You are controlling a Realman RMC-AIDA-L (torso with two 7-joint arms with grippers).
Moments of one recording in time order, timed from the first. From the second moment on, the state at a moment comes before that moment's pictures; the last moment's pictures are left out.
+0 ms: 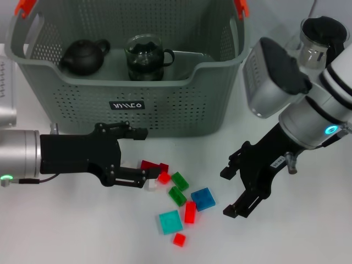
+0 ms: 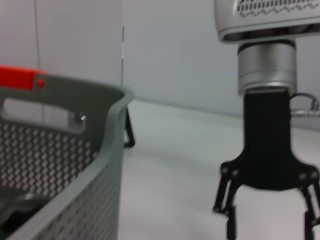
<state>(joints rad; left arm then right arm) -0.41 -2.17 0.76 0.98 2.06 1.68 -1.34 0.92 2.10 -1.26 -0.83 -2.43 -1.64 1.87</state>
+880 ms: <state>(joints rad) -0.42 -2.17 0.76 0.89 2.12 1.55 -1.29 0.98 2.11 -1.73 -0.83 -2.36 -1.36 1.95</state>
